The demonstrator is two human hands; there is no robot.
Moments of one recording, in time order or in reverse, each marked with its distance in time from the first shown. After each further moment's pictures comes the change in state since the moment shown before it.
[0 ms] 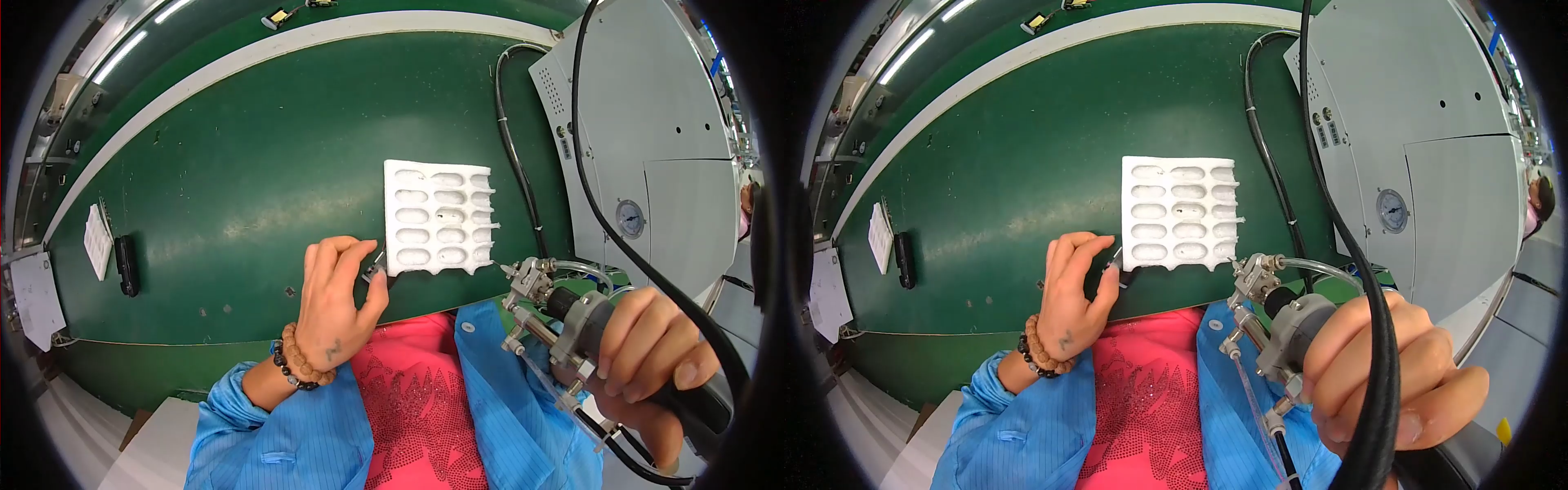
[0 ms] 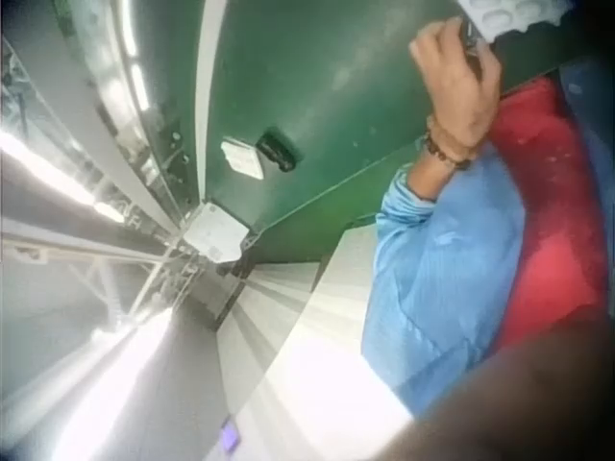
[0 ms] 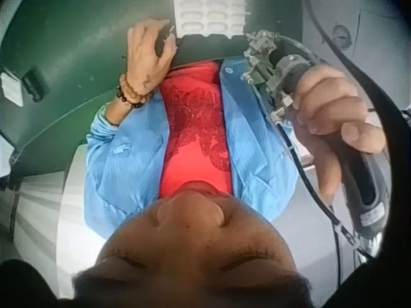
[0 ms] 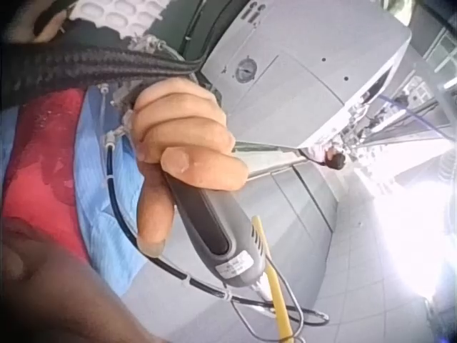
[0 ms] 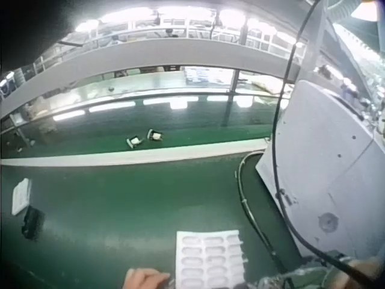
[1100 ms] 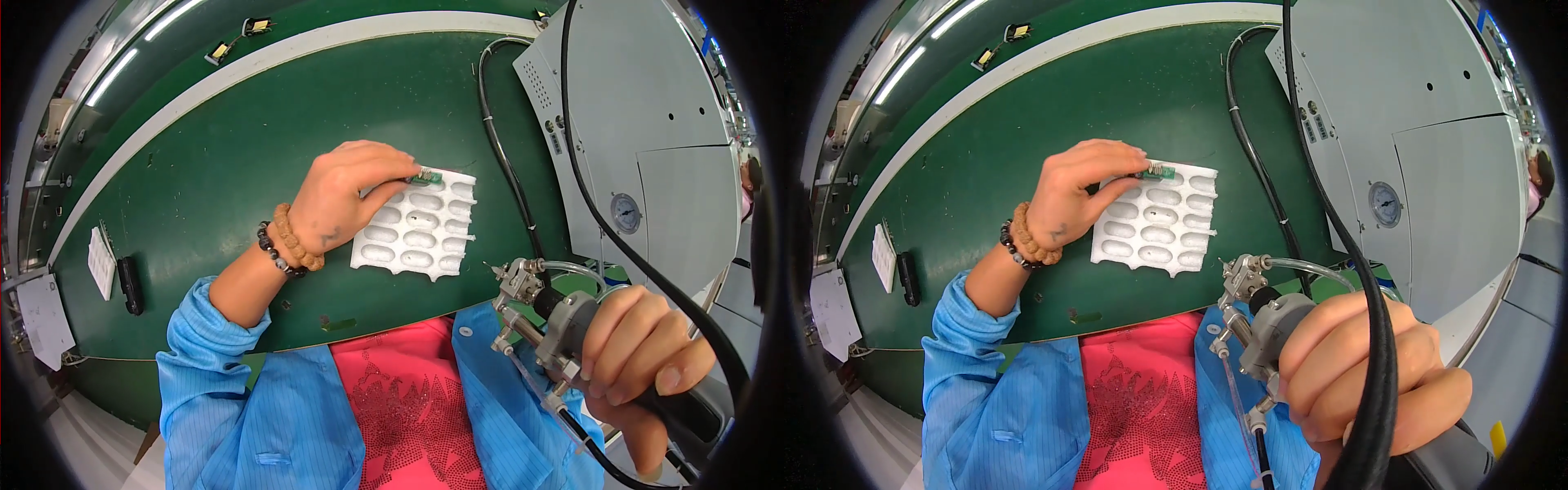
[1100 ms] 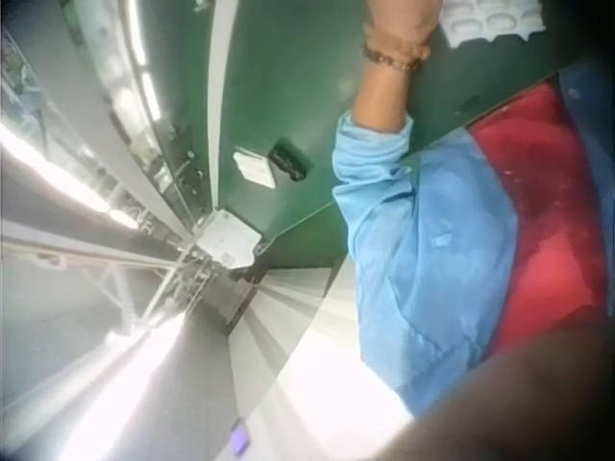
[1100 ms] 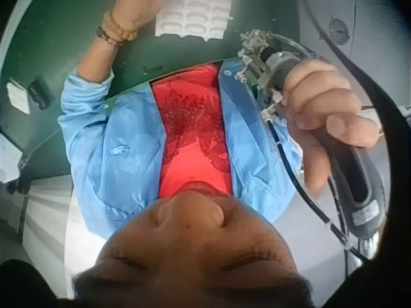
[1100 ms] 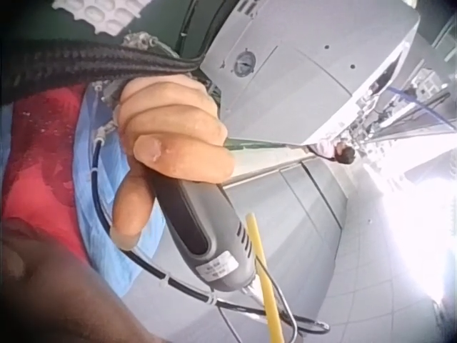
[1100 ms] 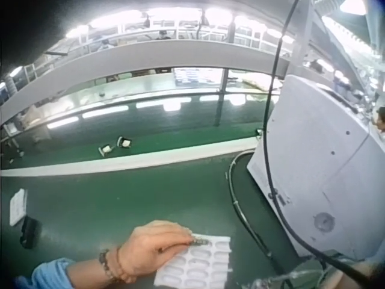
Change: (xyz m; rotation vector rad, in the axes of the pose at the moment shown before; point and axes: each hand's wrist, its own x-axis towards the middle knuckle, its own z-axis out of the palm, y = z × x) left_hand 0.133 -0.029 0.007 -0.132 -0.102 0.579; right_hand -0.004 0.004 -0.004 0.045 0.030 -0.021
